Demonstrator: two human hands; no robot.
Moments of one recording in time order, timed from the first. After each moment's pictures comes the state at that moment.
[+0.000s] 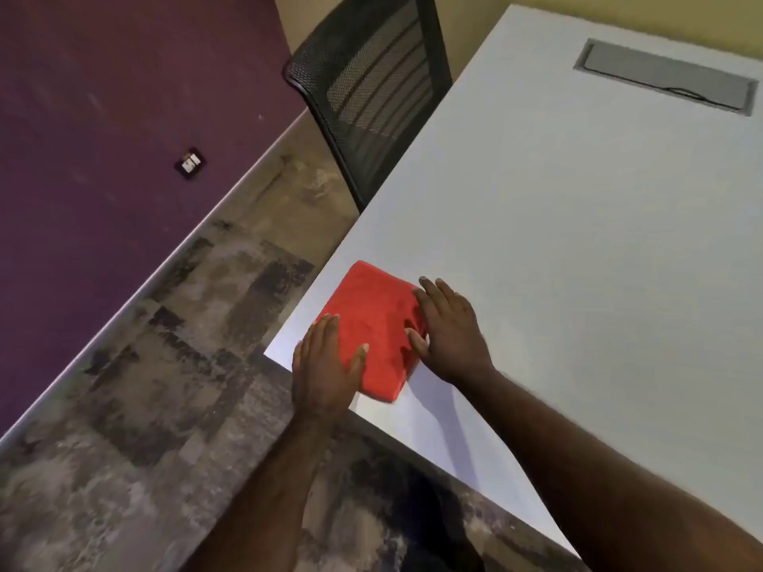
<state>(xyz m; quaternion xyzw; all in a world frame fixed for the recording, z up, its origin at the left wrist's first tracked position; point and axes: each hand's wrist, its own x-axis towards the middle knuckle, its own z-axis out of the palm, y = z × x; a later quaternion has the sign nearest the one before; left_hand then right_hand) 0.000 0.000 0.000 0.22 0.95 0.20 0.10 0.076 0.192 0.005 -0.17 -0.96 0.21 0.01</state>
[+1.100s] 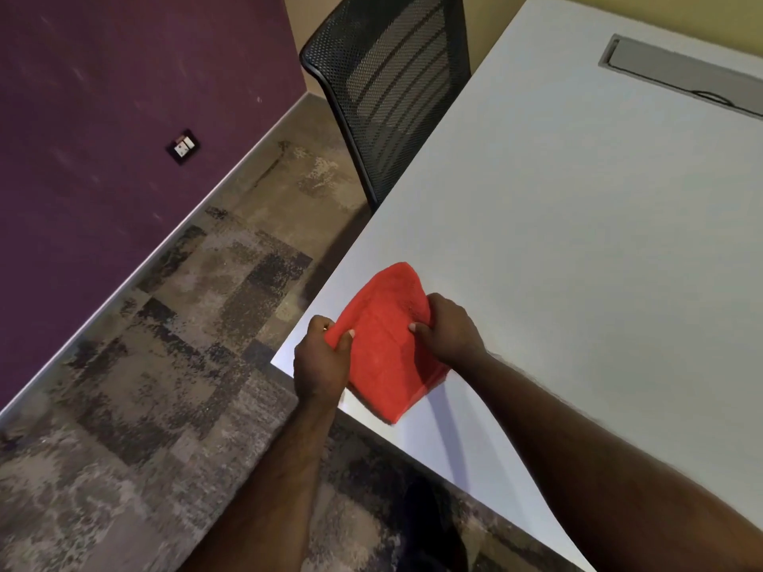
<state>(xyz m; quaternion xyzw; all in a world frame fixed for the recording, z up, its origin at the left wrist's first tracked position) -0.047 0.004 -0.014 0.02 0.92 0.38 0.14 0.023 0.195 -0.016 -0.29 -0.88 0.36 -0.08</state>
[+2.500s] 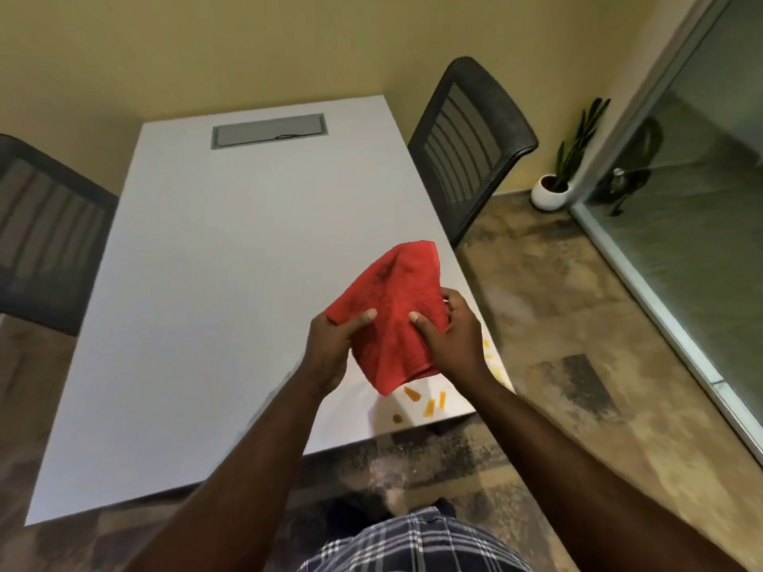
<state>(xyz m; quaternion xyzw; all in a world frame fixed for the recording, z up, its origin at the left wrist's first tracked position) 0.314 0.221 0.125 0.28 0.54 0.56 0.56 0.499 0.252 0.136 -0.56 -0.58 0.42 0.42</state>
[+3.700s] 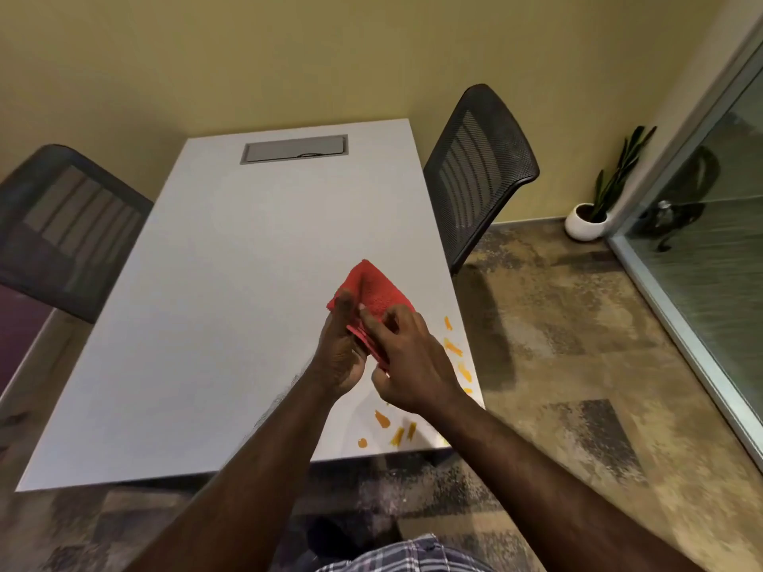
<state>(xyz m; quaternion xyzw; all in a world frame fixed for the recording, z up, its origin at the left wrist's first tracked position) 0.406 0.260 0.160 0.17 0.44 0.66 0.59 0.535 0.275 0.151 -0.40 -0.88 0.15 0.18</state>
